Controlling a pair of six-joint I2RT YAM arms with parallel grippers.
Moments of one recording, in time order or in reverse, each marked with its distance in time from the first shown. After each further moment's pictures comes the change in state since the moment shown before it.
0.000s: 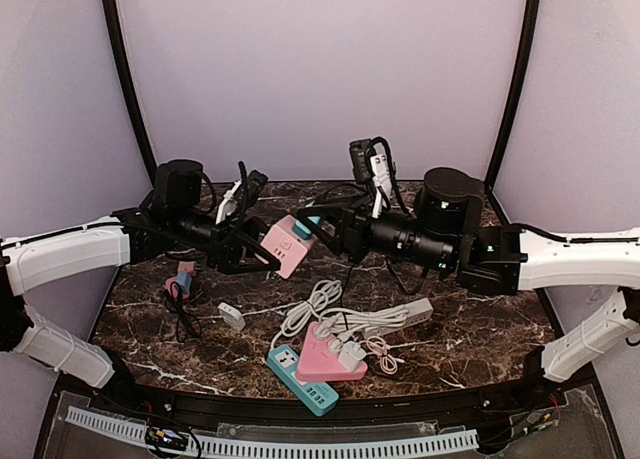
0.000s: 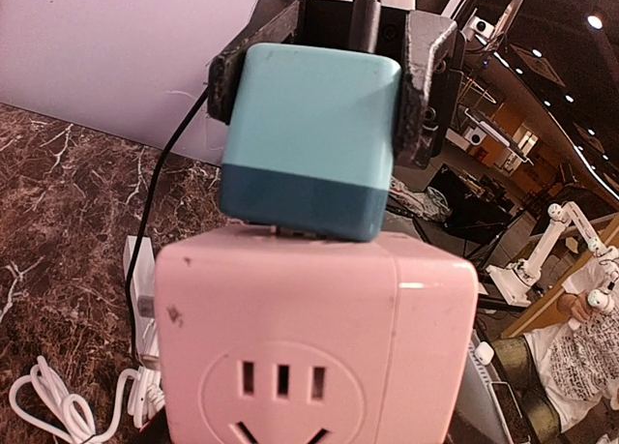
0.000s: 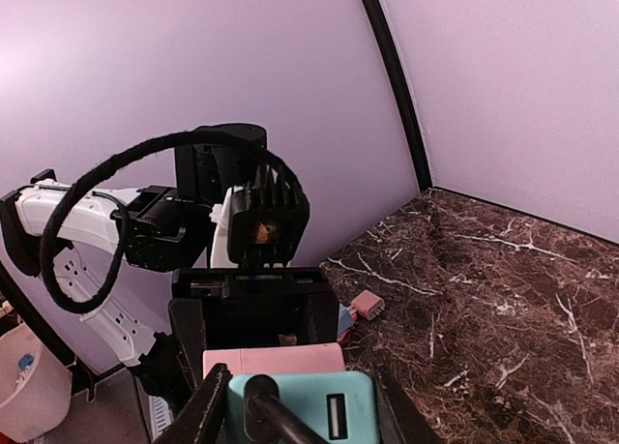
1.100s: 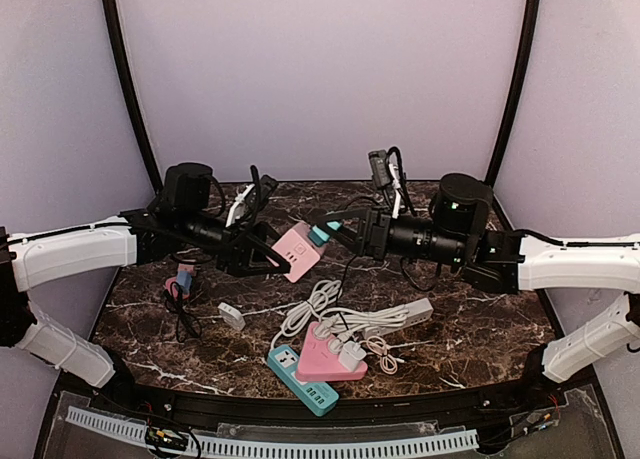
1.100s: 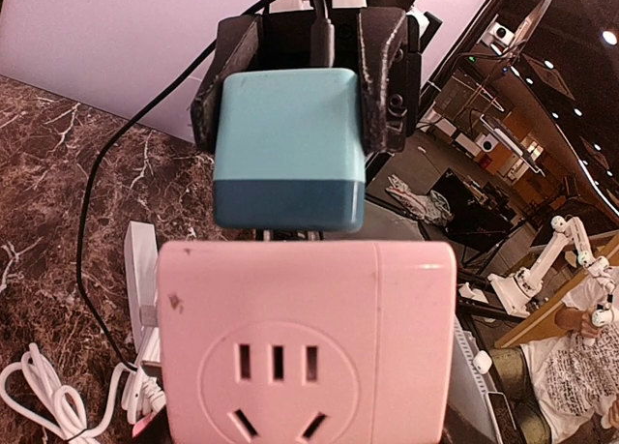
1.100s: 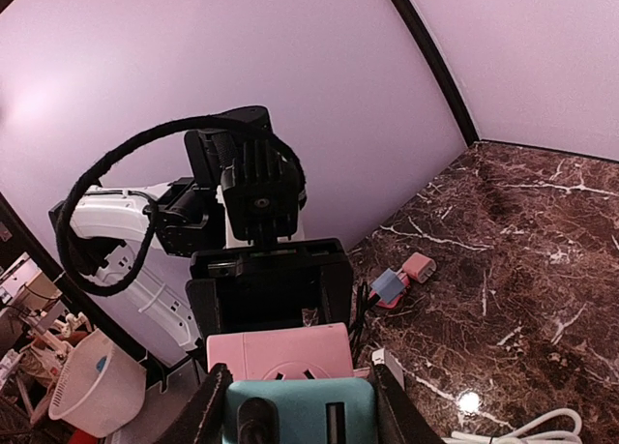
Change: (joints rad) left arm -0.022 0.034 0.008 -0.002 -0.040 -0.020; right arm -0.150 -0.043 -0.135 0.100 -0.291 0.207
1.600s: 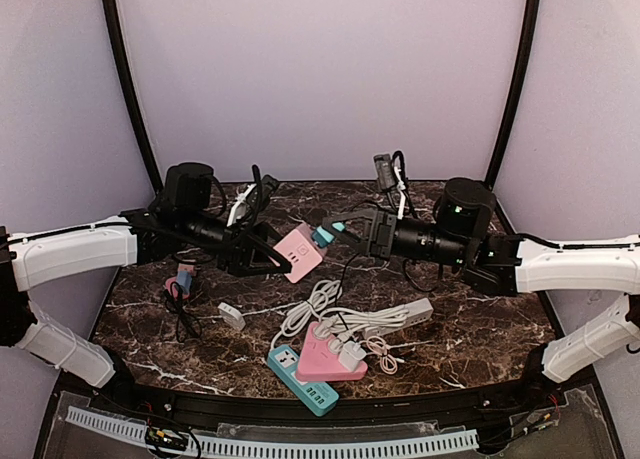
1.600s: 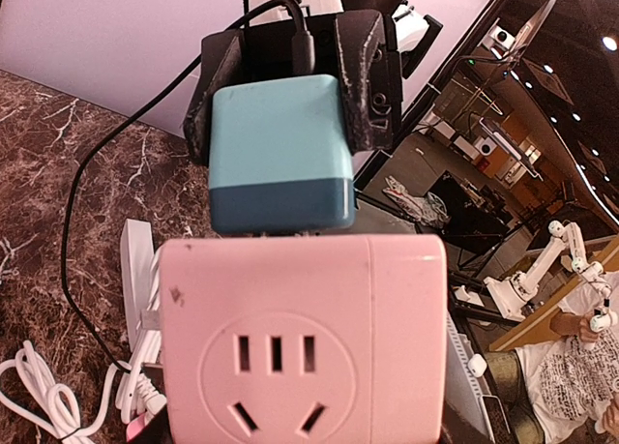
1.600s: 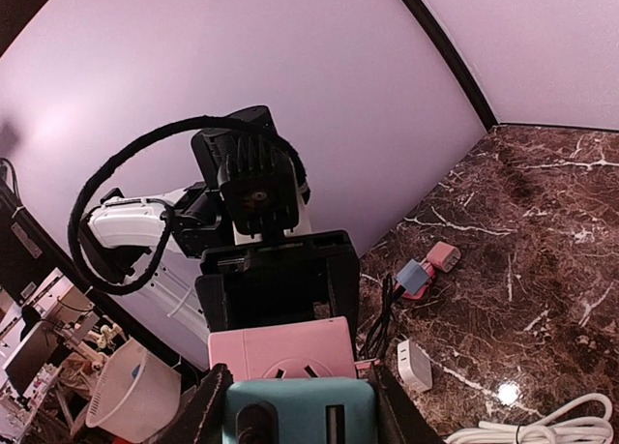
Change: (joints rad) left arm -0.006 0.003 0.005 -0.002 -0.005 -0.021; right arm -0.042 0.000 -0.059 0.095 -0.087 0.116
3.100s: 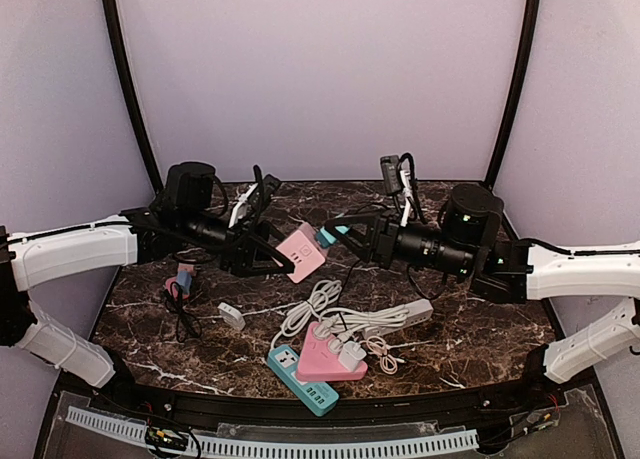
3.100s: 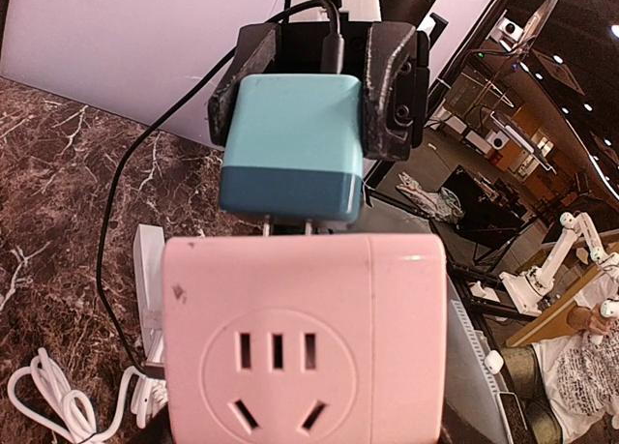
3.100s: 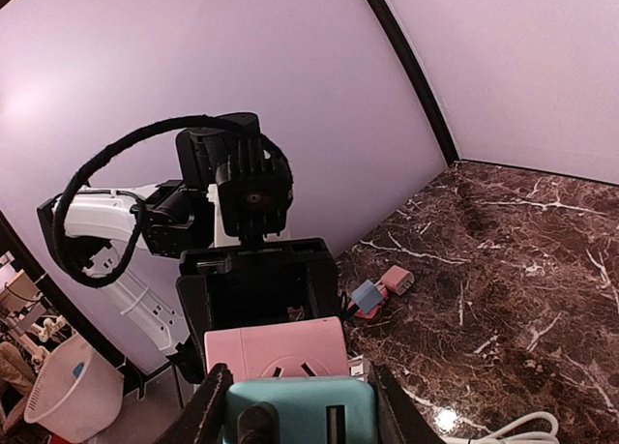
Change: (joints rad) left arm -0.011 0.001 0.012 -0.018 -0.038 0.047; right arm 0.066 -0.058 -0.017 -0.048 0.174 -0.166
